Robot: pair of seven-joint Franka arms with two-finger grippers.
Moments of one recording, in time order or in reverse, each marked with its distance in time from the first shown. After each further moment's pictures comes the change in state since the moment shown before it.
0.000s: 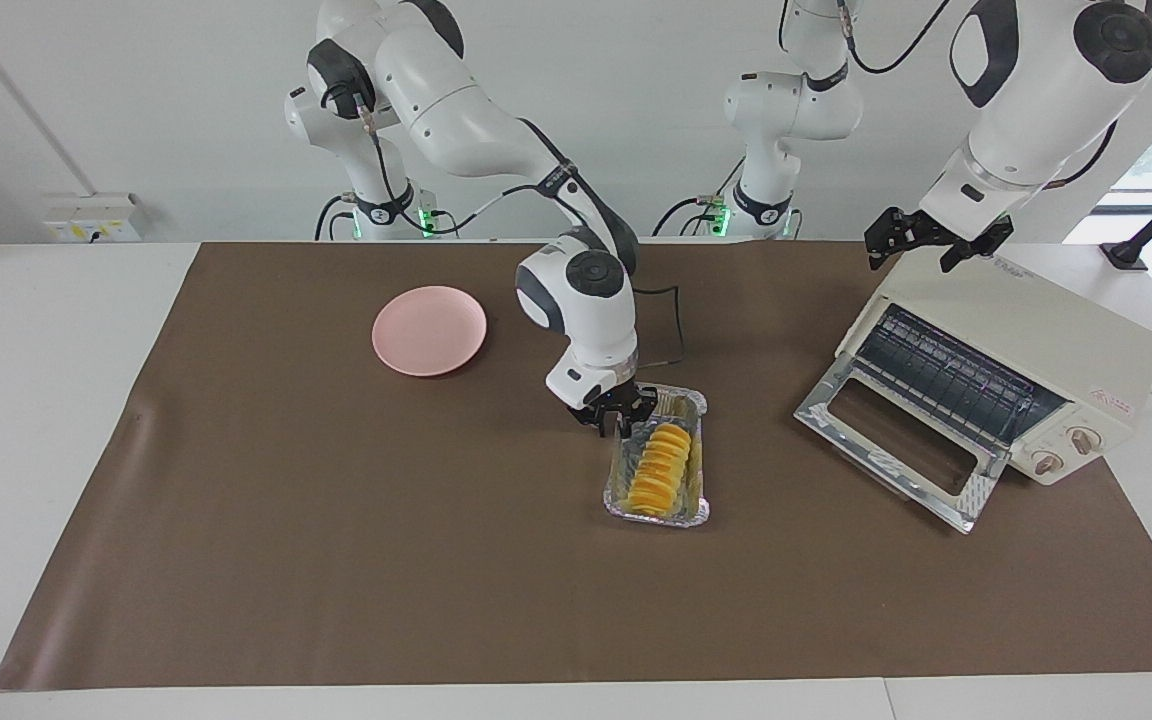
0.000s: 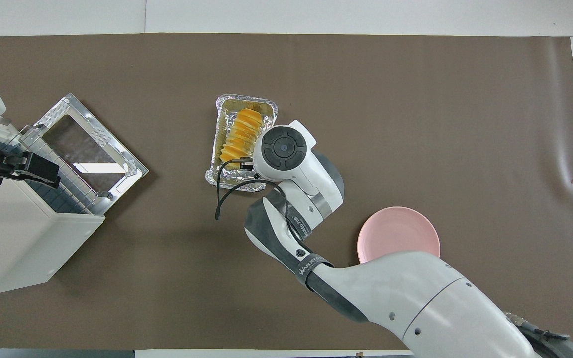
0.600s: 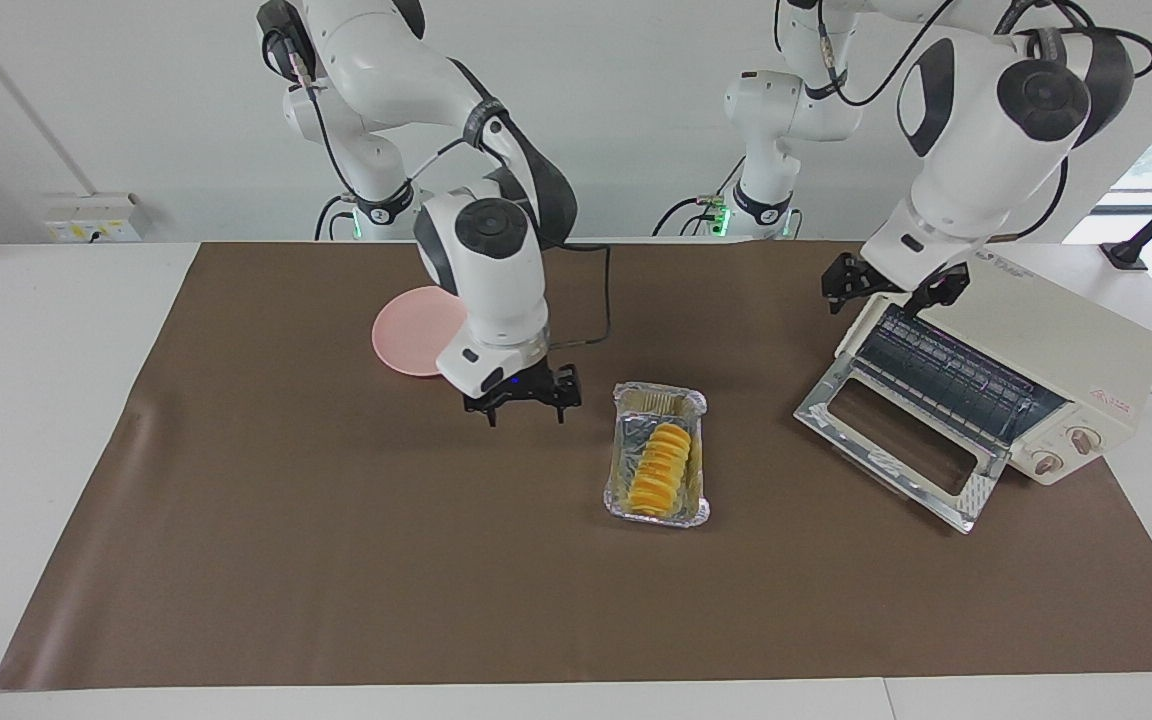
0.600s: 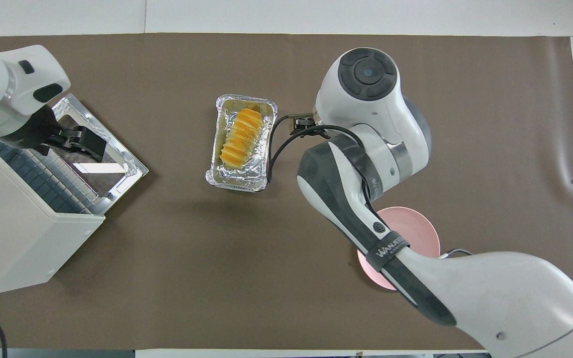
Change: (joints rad) left arm -0.088 0.258 -0.020 0.232 -0.032 0.010 -0.038; right arm -0.224 -0.211 -0.001 0.071 0.001 -0.332 -0.309
